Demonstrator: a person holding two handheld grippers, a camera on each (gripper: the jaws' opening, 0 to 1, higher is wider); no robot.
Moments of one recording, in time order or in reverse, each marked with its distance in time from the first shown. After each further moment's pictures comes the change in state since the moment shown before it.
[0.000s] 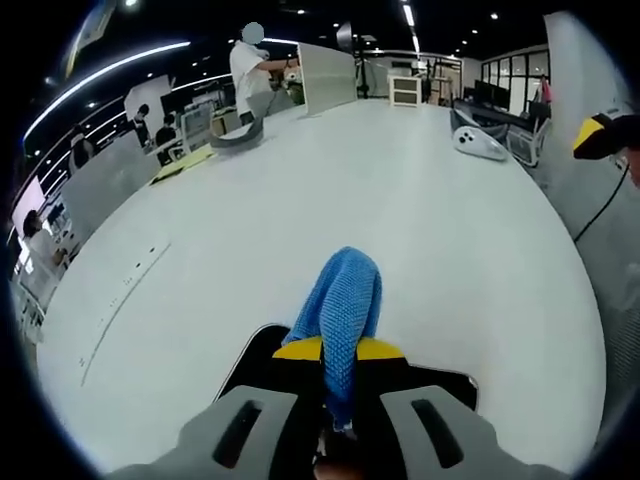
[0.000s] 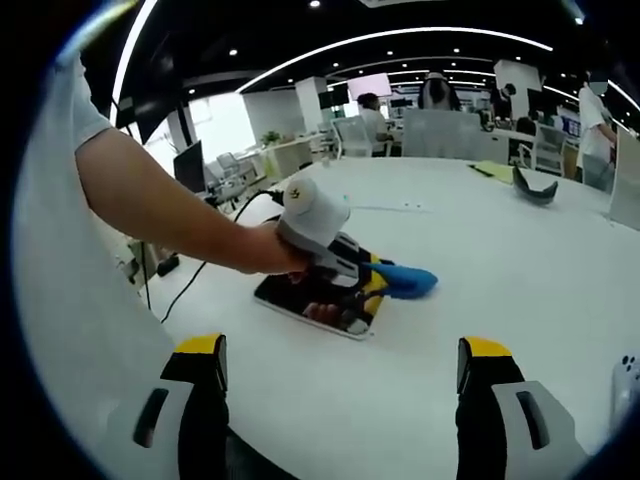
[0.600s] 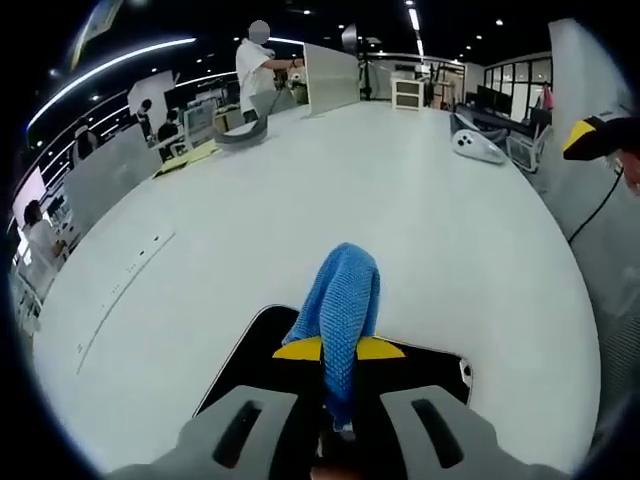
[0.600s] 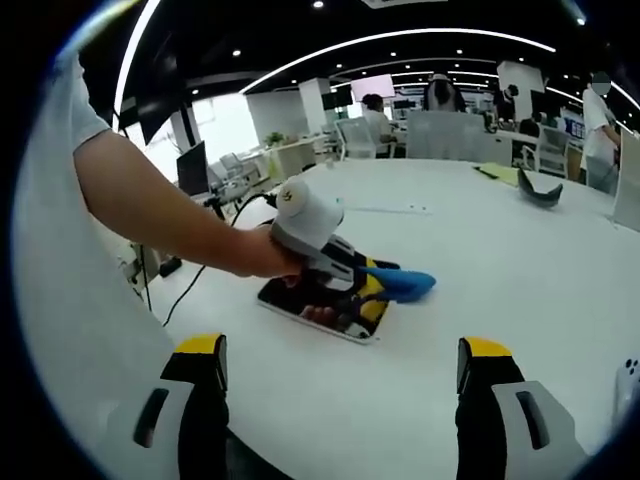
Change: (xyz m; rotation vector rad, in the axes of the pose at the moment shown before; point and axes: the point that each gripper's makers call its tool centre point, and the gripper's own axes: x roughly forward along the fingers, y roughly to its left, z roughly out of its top) left arm -0.013 0.001 -0.012 -0.019 -0.007 -0.008; right arm 0.004 0.006 0.003 -0.004 -0.012 0.011
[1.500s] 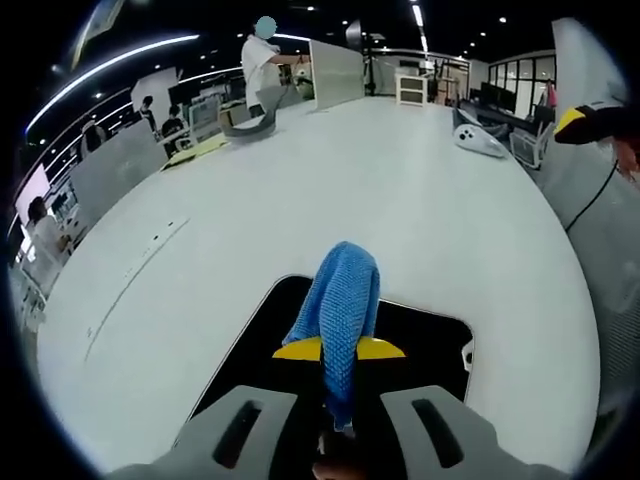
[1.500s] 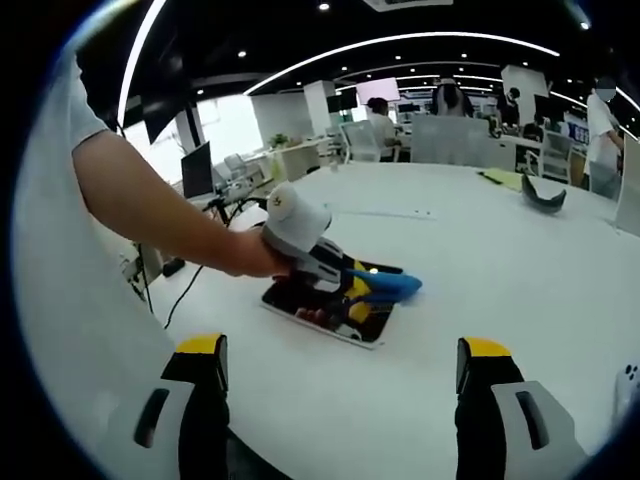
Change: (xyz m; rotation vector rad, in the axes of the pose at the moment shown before) left arm -0.020 0.008 -0.019 0.001 0.023 0.024; right arm 0.000 0.005 0.003 -0.016 -0.009 0.012
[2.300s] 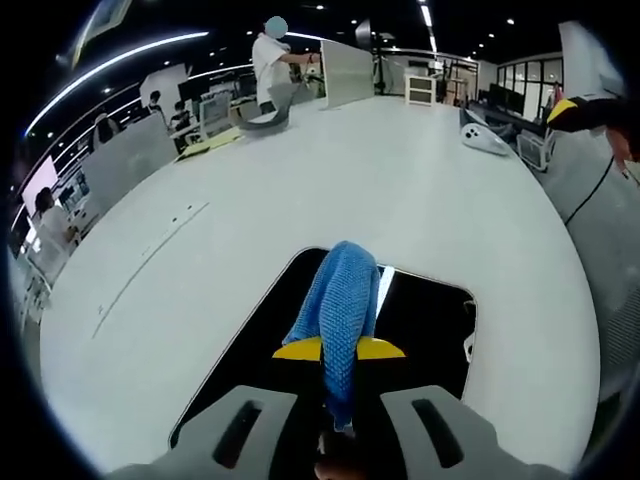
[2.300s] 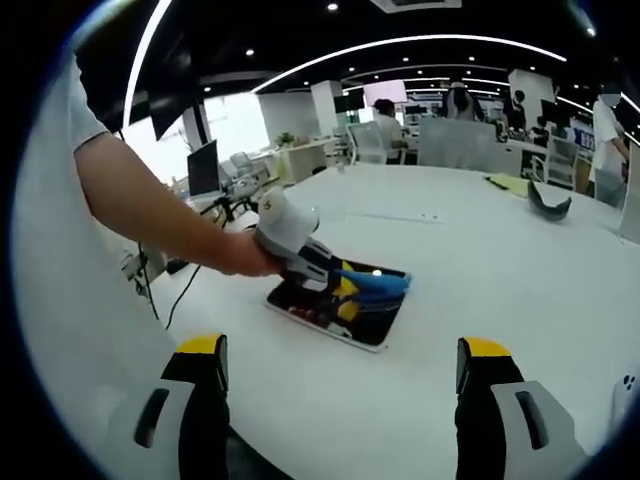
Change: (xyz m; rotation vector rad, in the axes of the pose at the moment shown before) left arm -0.021 0.012 -0.021 -0.034 0.005 0.029; right arm -0.001 0.007 0.005 -0.029 0.001 0.021
